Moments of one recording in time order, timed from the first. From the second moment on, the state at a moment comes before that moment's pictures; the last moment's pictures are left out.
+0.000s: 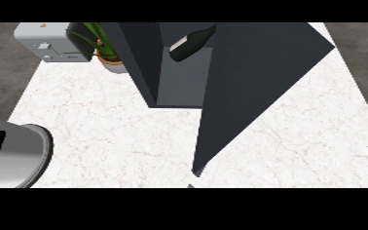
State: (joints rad) left arm 0.50 0.81 -0.19 -2.14 0.93 0.26 -0.62; right arm -0.22 -0.13 0.88 -2.38 0.11 -0.25 0.72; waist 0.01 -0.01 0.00
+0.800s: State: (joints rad) left arm 0.44 0.76 -0.19 -2.15 0.93 0.26 -0.55; right arm -0.81 -0.04 0.74 -2.02 -0.15 -0.49 0.70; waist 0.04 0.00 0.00
